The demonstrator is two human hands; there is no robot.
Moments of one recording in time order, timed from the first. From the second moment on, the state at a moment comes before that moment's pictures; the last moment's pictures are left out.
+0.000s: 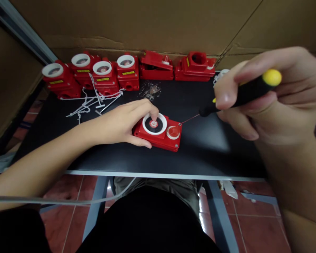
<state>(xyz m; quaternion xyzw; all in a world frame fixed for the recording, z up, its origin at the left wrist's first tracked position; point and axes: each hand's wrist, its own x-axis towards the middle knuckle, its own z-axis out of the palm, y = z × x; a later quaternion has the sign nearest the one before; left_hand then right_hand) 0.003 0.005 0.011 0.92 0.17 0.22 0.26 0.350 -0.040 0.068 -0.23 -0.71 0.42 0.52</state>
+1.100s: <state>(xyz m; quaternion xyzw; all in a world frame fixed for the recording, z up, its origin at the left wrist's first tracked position) 0.004 0.004 0.016 0.92 0.19 0.22 0.27 0.348 -0.027 0.063 -0.22 -0.71 0.35 0.57</state>
